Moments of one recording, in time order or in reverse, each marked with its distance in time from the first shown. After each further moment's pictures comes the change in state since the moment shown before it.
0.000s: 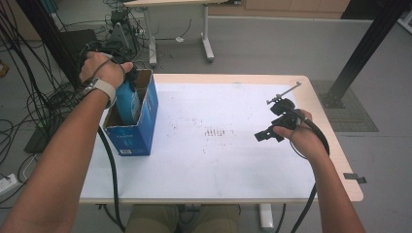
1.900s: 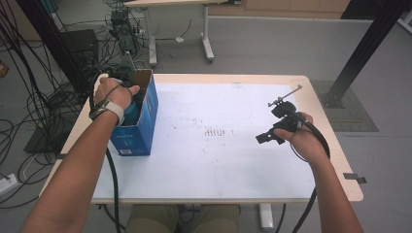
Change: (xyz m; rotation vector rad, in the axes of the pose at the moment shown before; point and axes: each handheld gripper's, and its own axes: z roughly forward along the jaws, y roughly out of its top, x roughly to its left) left arm 0.007 0.002 0.080 0.060 -0.023 0.016; right arm 0.000 -0.005 0.004 0.012 -0.006 0.031
